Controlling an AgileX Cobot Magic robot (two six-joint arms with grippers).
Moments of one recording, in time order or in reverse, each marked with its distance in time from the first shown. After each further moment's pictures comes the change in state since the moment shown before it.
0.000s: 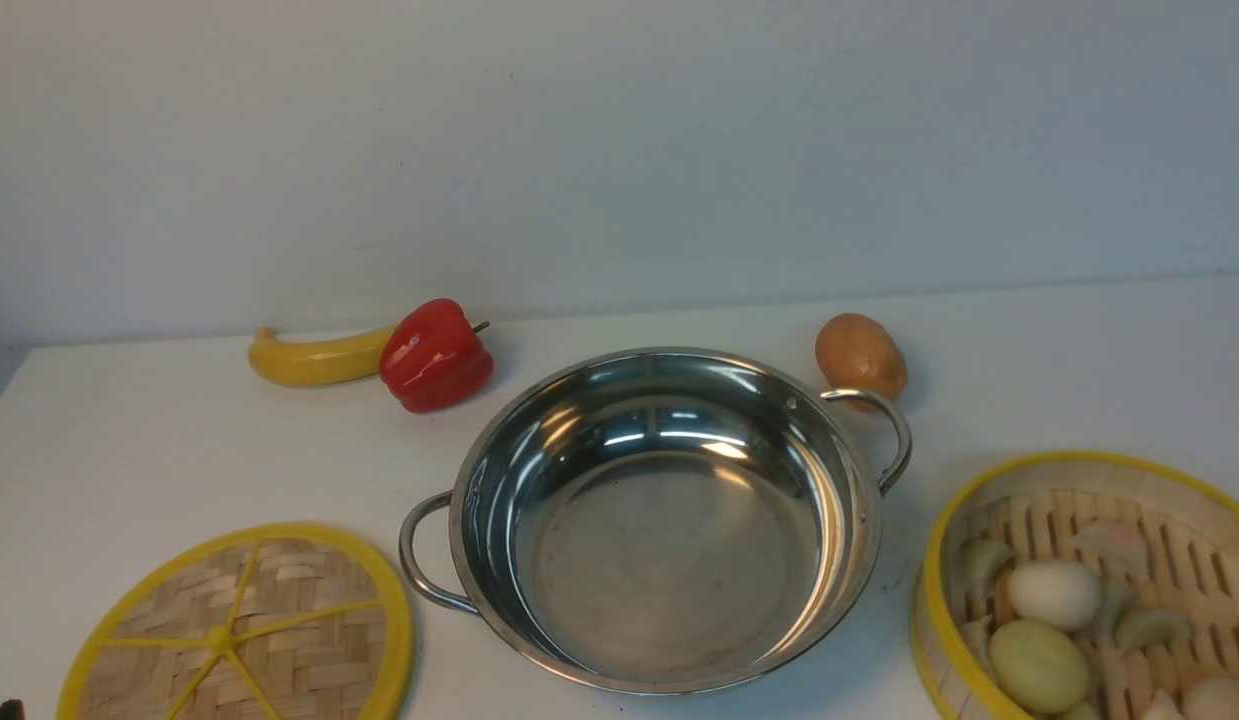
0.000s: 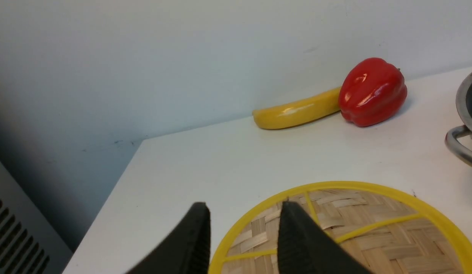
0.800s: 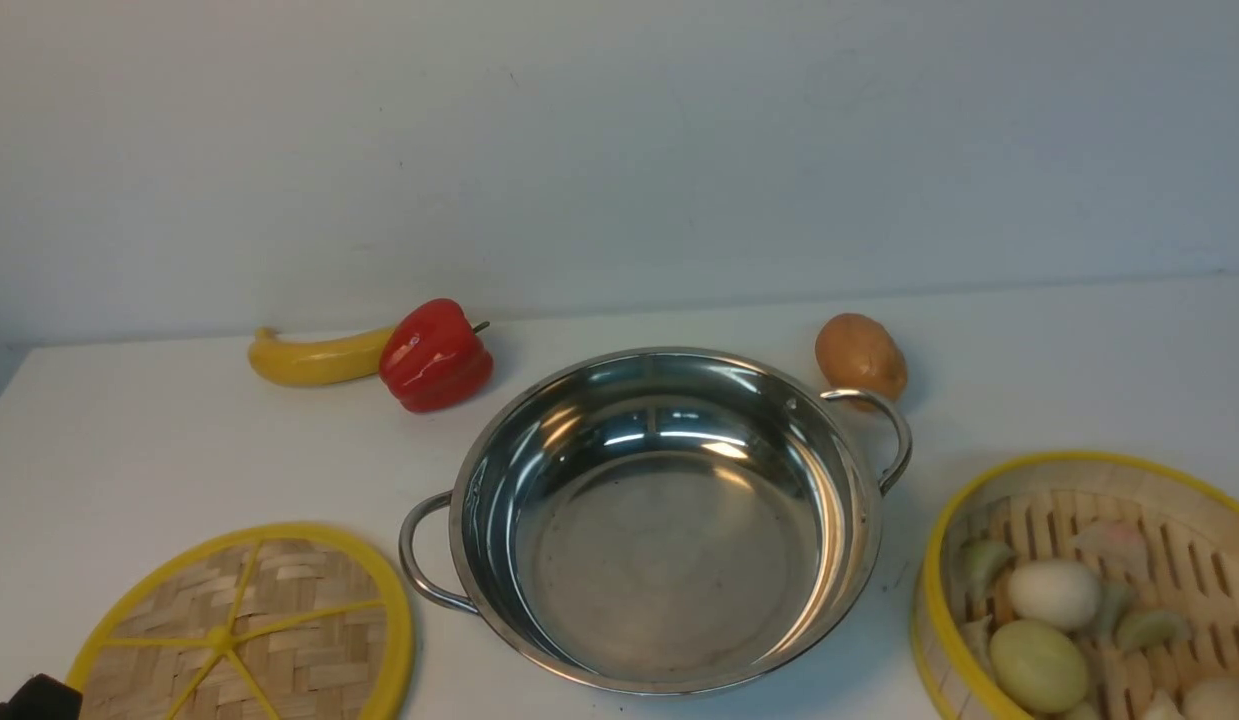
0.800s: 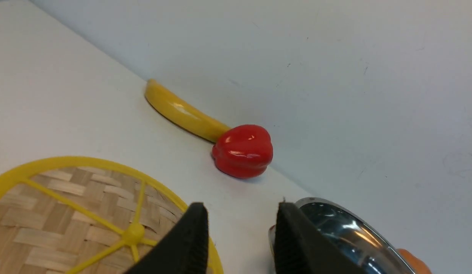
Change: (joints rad) right arm 0.000 0.000 0.000 0.240 -0.095 0.157; left arm 0.000 0.000 0.000 -0.606 0.000 -0.320
